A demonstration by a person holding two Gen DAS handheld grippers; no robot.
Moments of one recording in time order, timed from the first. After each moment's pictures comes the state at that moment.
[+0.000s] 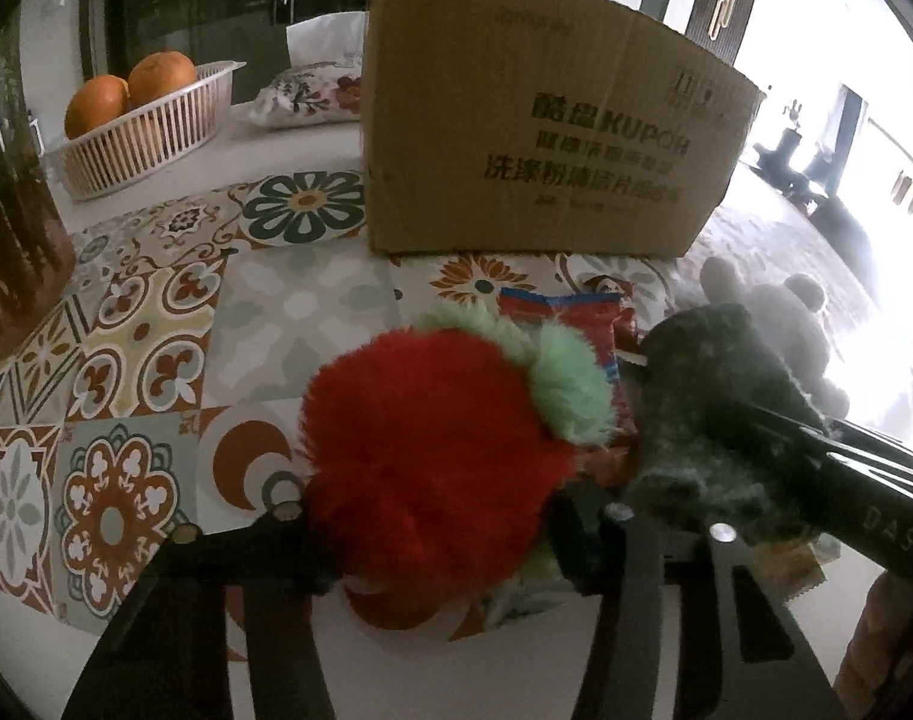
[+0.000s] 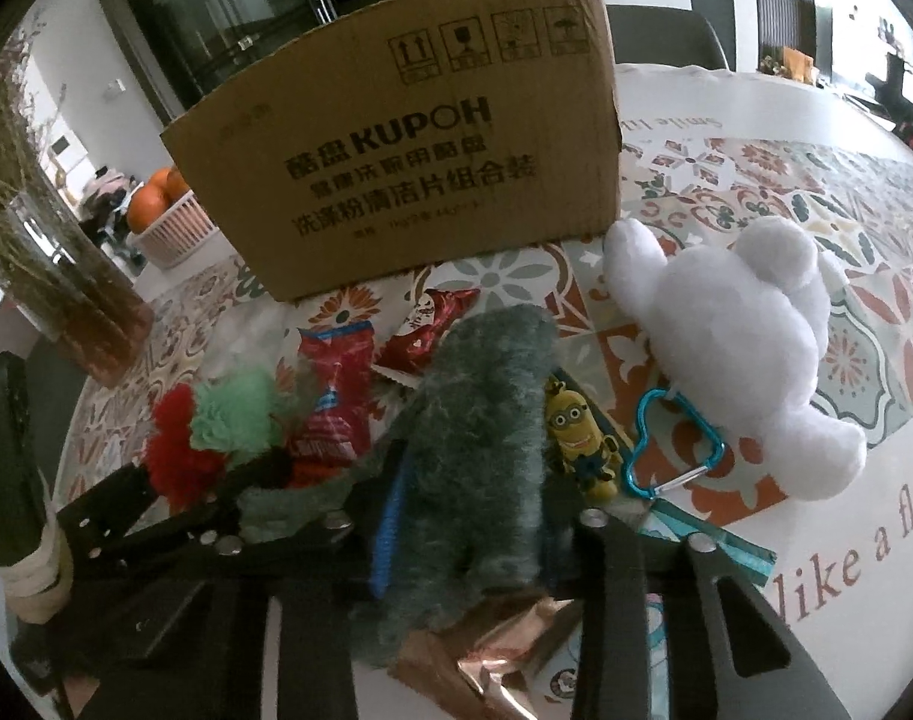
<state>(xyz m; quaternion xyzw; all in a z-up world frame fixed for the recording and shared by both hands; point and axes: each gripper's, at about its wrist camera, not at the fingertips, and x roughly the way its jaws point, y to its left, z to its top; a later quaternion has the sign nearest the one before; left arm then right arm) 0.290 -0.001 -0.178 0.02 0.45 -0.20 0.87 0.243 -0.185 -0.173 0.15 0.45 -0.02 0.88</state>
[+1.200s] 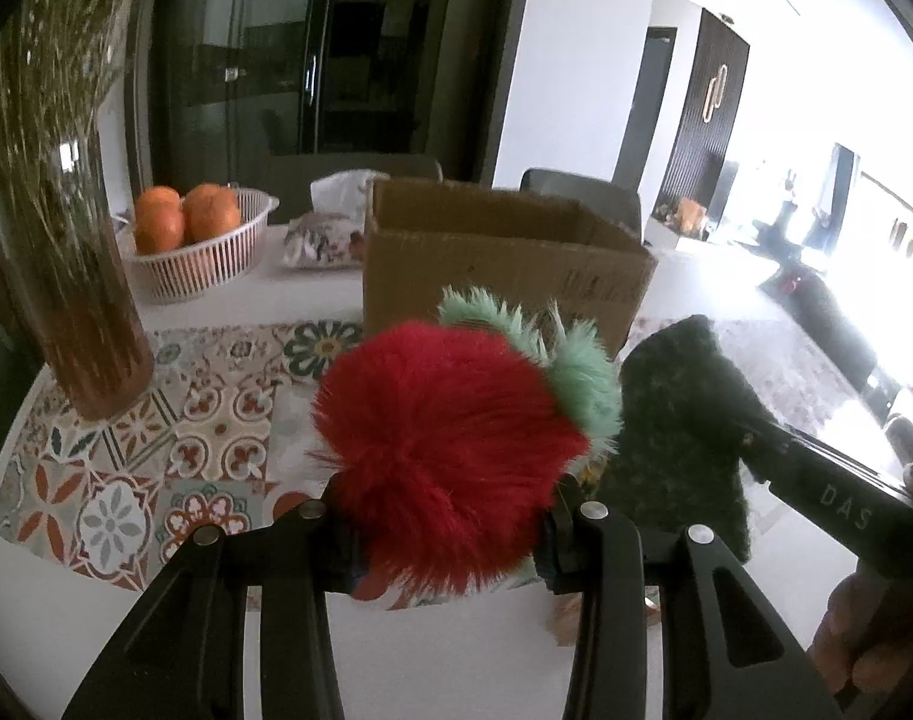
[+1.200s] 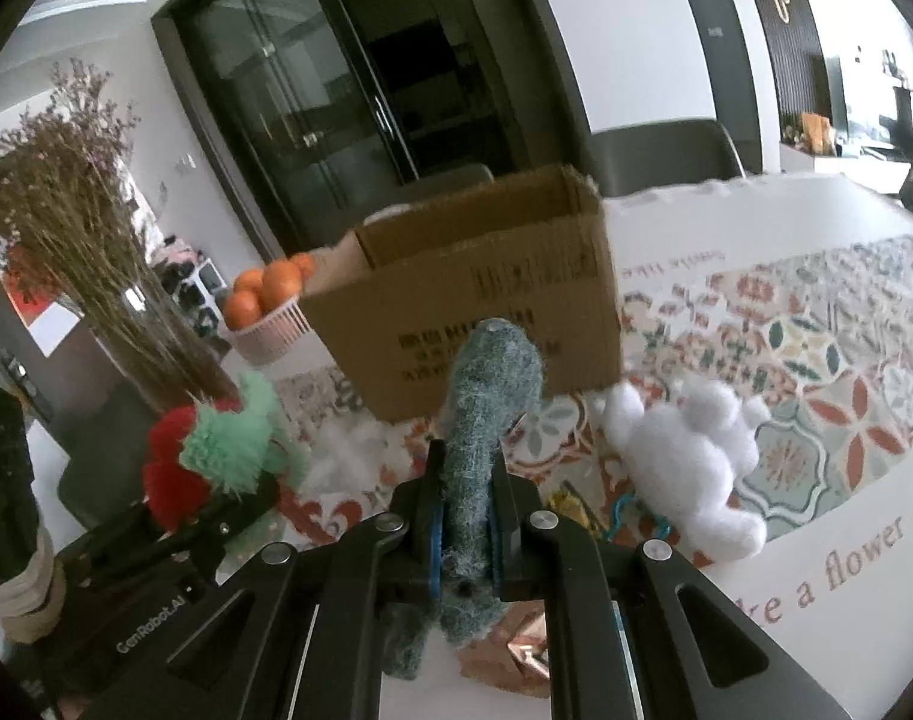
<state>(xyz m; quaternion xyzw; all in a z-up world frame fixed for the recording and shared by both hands) 0.229 -0.005 -0.061 -0.01 0.34 -0.18 0.92 0.199 -0.202 -0.079 0.16 0.33 0.03 0.93</state>
